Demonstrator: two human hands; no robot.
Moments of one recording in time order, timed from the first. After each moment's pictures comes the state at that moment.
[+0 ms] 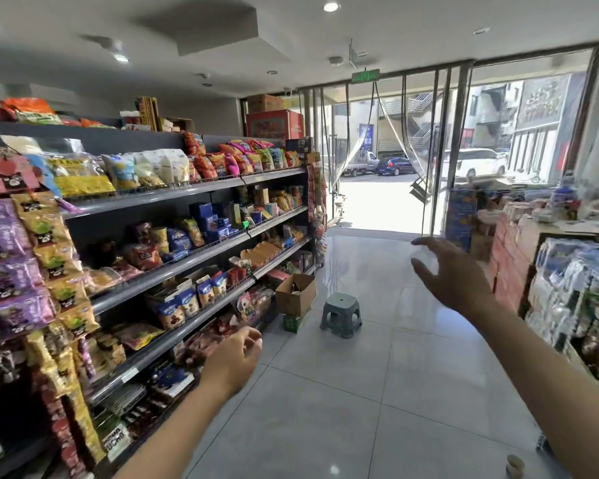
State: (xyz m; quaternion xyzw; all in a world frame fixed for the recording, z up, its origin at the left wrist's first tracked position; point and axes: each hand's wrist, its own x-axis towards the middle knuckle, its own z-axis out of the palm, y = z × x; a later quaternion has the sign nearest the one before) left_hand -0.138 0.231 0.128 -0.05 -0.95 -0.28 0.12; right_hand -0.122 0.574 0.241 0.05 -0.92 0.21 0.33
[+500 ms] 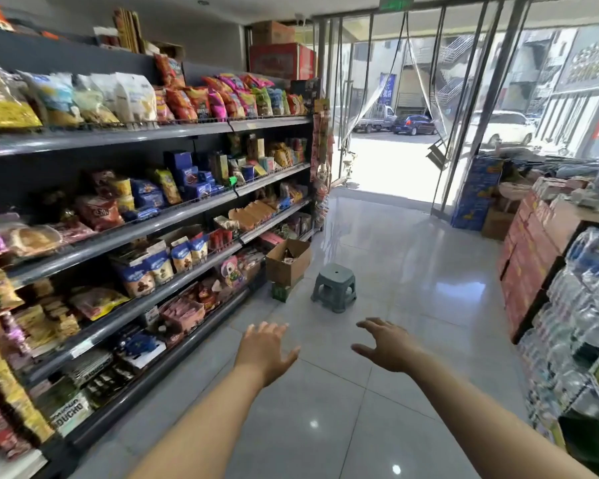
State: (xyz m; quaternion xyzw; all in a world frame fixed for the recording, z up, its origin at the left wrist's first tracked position) left_hand -0.364 0.358 0.048 -0.09 -0.99 -0.06 0.01; right_hand -0.372 0.600 0.074 0.08 -0.99 0.06 -0.09
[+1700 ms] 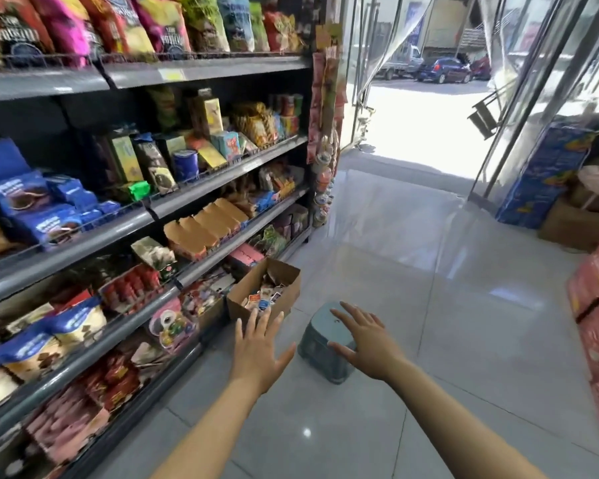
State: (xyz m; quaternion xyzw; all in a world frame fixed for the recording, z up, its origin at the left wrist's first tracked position) left_hand -1.192 0.475 -0.049 -0.04 -0.99 -0.11 0.02; right_hand -1.214 0.697 -0.011 0.16 -0.98 0.10 -0.08
